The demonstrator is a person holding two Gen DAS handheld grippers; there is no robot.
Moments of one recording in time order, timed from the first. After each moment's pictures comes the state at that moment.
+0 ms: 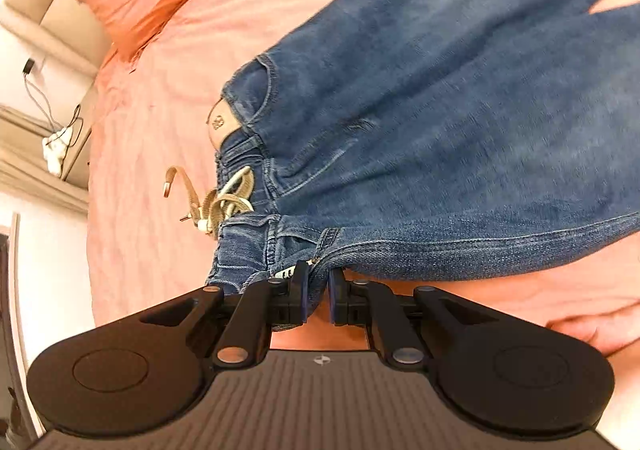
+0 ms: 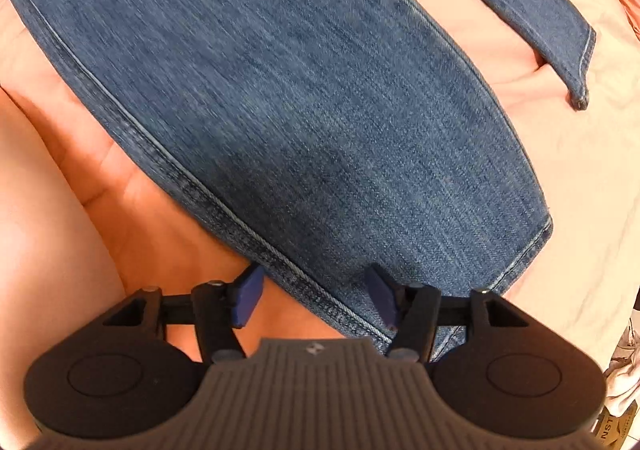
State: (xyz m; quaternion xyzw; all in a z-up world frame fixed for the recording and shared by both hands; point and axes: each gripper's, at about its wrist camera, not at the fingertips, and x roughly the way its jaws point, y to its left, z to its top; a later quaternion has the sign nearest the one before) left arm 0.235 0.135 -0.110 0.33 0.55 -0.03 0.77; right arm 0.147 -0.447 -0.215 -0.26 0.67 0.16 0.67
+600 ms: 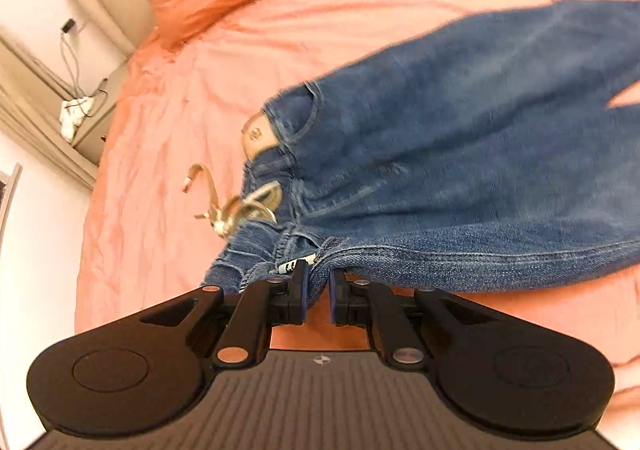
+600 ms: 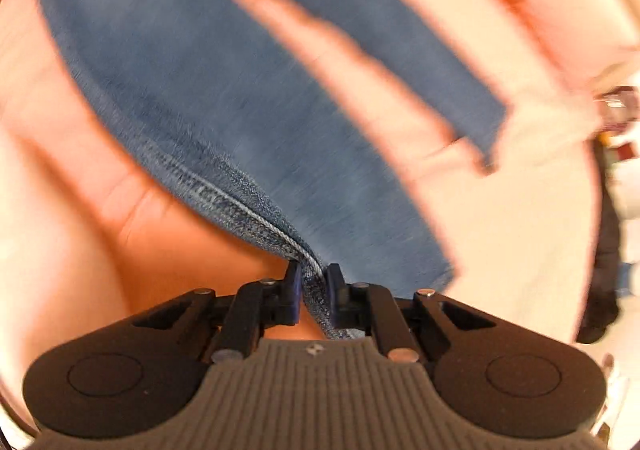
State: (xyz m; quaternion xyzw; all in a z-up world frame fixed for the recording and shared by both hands) left arm 0.232 0.158 -0.077 0.23 0.51 0.00 0.83; right arm 0.106 -0.457 -0.139 -0.30 0.53 0.11 0.78
